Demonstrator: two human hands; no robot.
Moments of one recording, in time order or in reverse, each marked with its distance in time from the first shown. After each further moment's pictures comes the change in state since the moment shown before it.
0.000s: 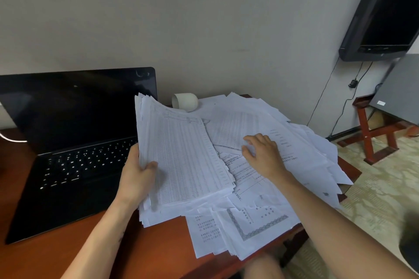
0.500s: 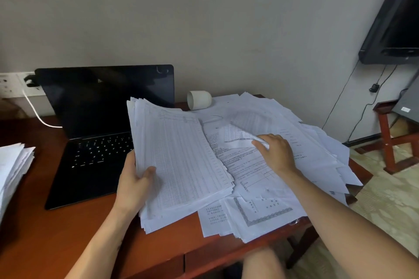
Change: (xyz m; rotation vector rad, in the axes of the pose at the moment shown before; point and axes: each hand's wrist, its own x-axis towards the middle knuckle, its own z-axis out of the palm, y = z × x) left_hand -0.054 -0.010 -0.033 -0.025 0.119 0.020; right_hand -0.004 -0.001 -0.011 0.108 0.080 0.061
